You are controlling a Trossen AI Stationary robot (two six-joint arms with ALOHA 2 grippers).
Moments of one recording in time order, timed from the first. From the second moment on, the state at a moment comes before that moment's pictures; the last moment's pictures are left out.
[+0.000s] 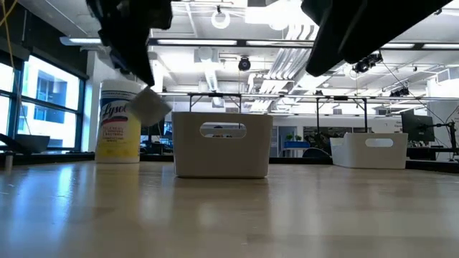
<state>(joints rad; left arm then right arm) -0.18 1.31 1.00 -0.70 -0.21 -0.55 0.65 1.89 1.39 -0.55 0.38 0.42</state>
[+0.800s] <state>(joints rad) -0.04 1.56 1.00 -0.18 -0.23 -0.26 0.66 1.89 1.39 -0.61 0.36 0.49</state>
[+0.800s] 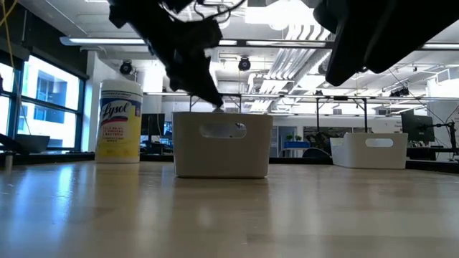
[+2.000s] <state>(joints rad) 0.20 1.50 1.00 -0.10 -0.11 -0.24 0.66 1.89 1.39 -0.69 0.19 0.60</state>
